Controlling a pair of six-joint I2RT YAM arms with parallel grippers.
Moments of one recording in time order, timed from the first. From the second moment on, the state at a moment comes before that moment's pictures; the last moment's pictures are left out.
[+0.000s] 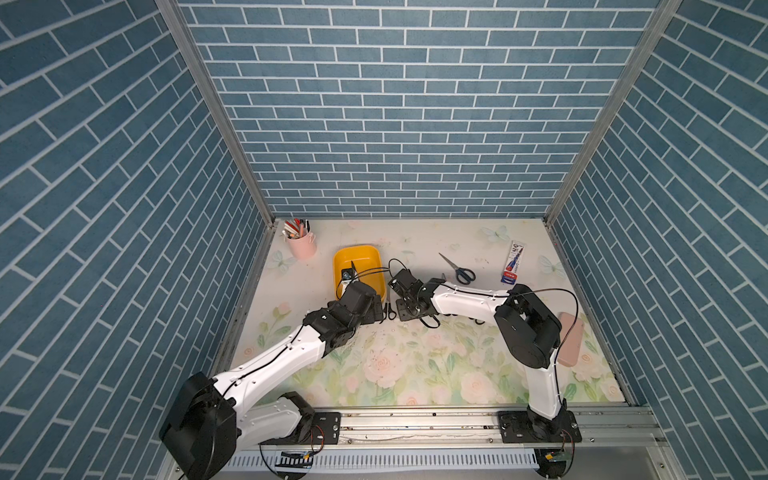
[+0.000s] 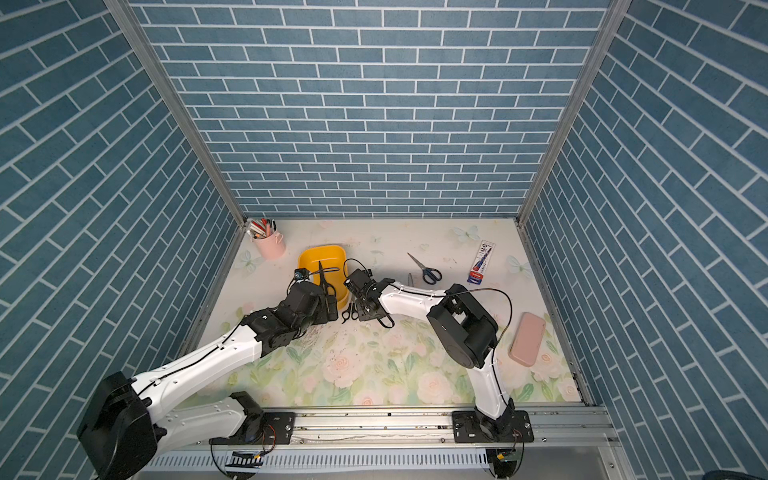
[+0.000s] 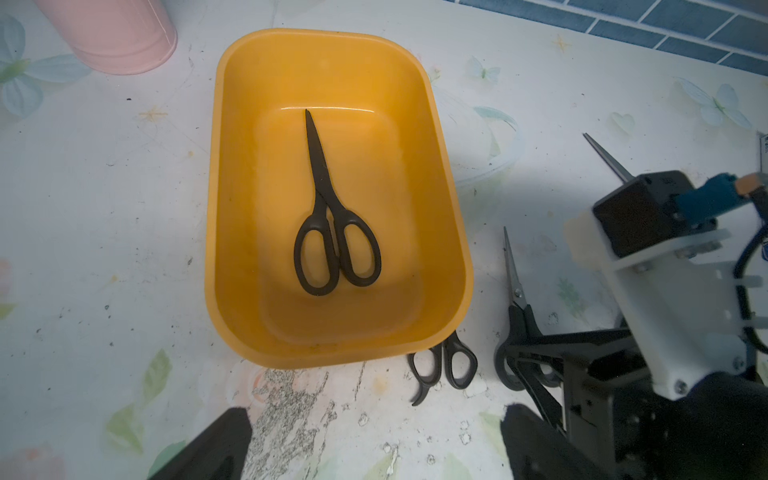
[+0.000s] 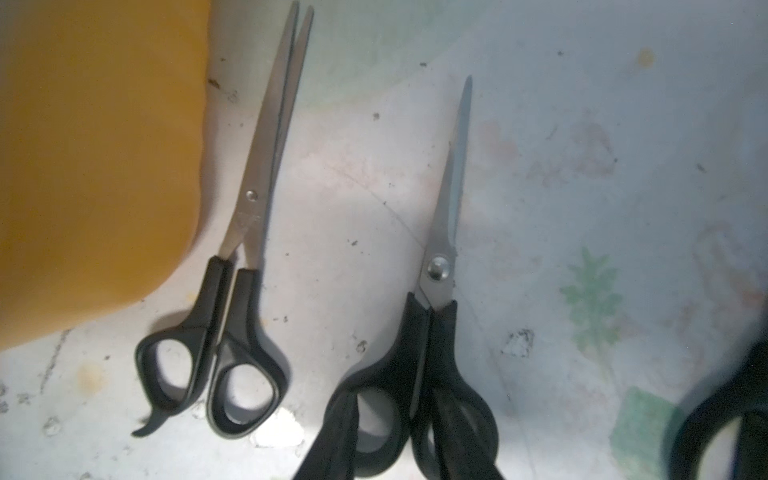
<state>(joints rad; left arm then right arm) -0.67 1.16 0.73 -0.41 -0.38 -0.65 0.94 2.03 1.40 -0.55 0.19 0.57</state>
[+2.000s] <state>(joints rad) -0.52 0.99 0.65 -0.46 -0.45 -0.70 0.91 2.02 1.67 -0.69 0.27 0.50</state>
